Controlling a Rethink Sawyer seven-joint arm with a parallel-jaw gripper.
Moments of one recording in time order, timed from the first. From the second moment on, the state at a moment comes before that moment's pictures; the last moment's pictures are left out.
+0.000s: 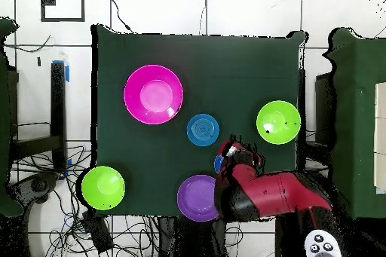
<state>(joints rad) -0.60 -0.94 0.16 2.00 -0.88 0.06 2.67</state>
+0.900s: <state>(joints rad) -0.98 -0.77 0.50 2.01 -1.14 0.06 2.59</state>
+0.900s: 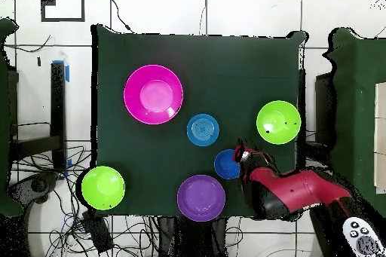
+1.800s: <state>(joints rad) -0.74 -0.76 0.41 2.02 -1.15 0.07 2.46</state>
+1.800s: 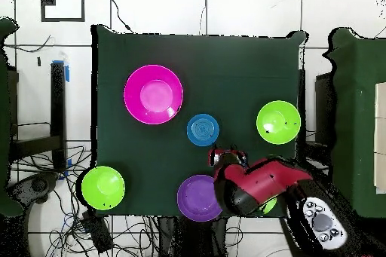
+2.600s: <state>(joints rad) -0.43 -0.83 0.14 2.11 -0.88 -0.01 2.46</state>
